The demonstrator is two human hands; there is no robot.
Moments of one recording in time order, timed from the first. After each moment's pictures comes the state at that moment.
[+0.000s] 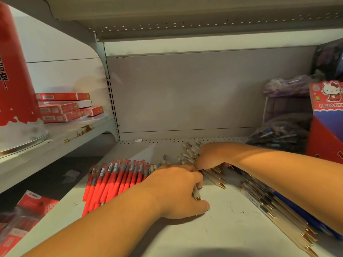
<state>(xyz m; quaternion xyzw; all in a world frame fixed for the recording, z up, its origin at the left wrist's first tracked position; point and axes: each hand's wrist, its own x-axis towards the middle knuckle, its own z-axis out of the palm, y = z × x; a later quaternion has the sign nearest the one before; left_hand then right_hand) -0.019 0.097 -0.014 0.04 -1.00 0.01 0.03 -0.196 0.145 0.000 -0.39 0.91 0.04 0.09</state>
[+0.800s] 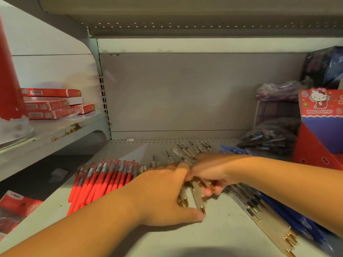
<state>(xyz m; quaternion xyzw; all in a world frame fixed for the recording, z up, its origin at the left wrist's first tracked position) -0.011 0.095 -0.011 0.03 -1.00 -0.04 0.05 -0.172 0.193 0.002 -0.35 0.82 -0.25 0.38</state>
